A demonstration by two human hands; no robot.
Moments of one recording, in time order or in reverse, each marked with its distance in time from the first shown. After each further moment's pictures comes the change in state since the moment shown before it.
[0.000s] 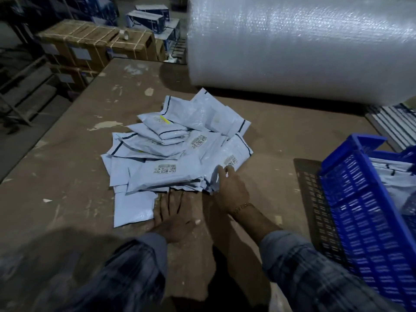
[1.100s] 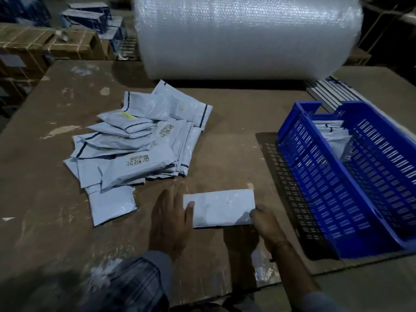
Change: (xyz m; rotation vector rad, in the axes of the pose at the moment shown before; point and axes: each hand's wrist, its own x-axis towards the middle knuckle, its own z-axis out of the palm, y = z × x) left_hand -0.081 0.058 0.019 -0.290 0.640 0.404; right_hand -0.213 0.051 -0.028 0.954 0.140 0.903
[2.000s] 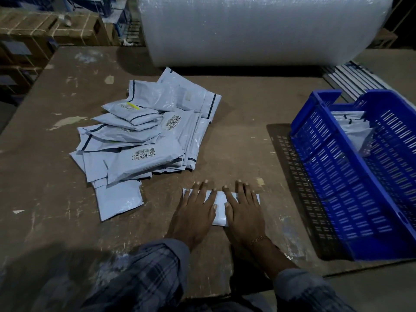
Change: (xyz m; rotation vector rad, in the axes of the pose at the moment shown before) left_hand 0.013 -0.012 0.052 0.480 -0.370 0.278; right_hand 0.038 0.035 0.070 -0.985 0.116 -0.760
